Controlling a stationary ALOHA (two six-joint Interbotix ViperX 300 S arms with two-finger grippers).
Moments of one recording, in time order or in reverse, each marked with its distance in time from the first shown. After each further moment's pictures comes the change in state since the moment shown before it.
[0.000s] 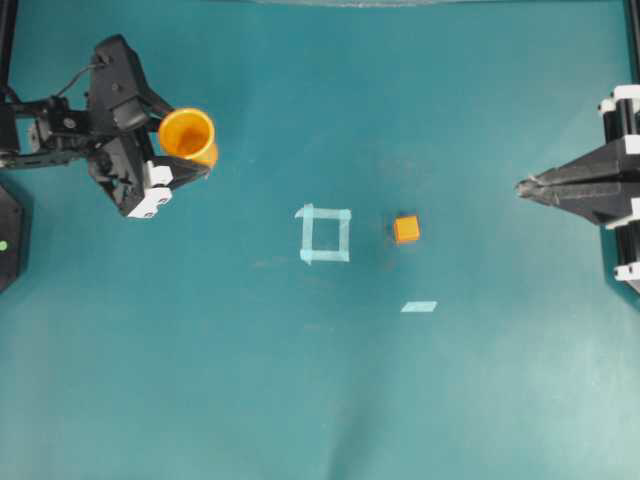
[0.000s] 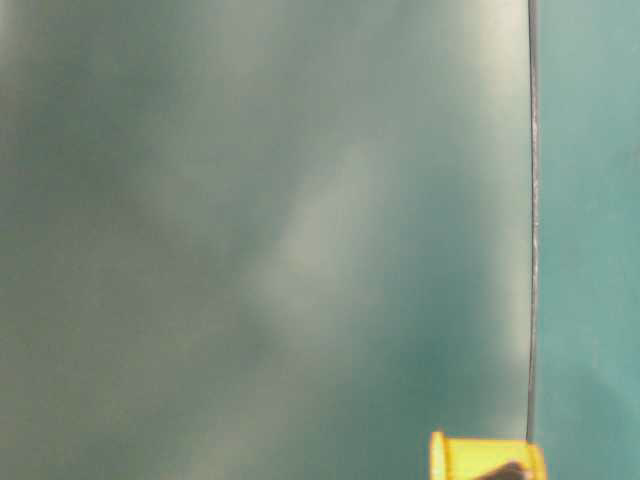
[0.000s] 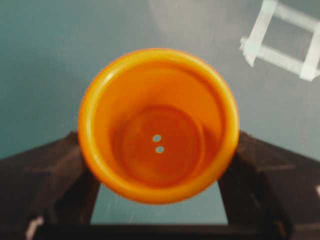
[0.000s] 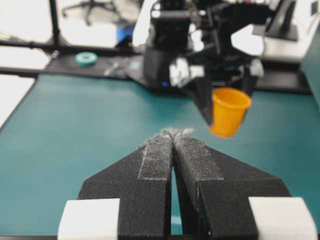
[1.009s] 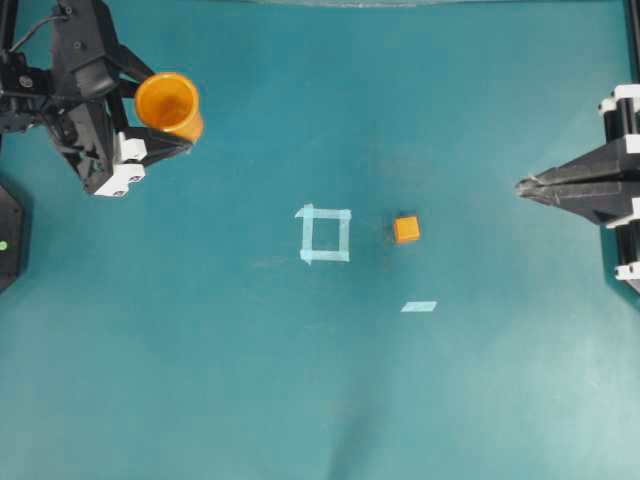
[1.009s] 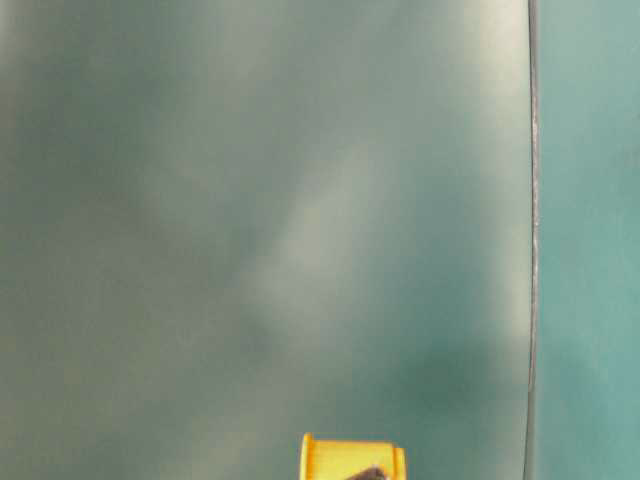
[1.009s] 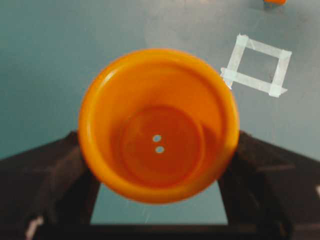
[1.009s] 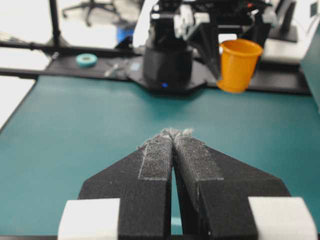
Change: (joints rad) left arm 0.002 -0.186 -0.187 0.006 0.387 0.067; right arm 0.000 -0.002 -0.006 0.000 0.005 0.000
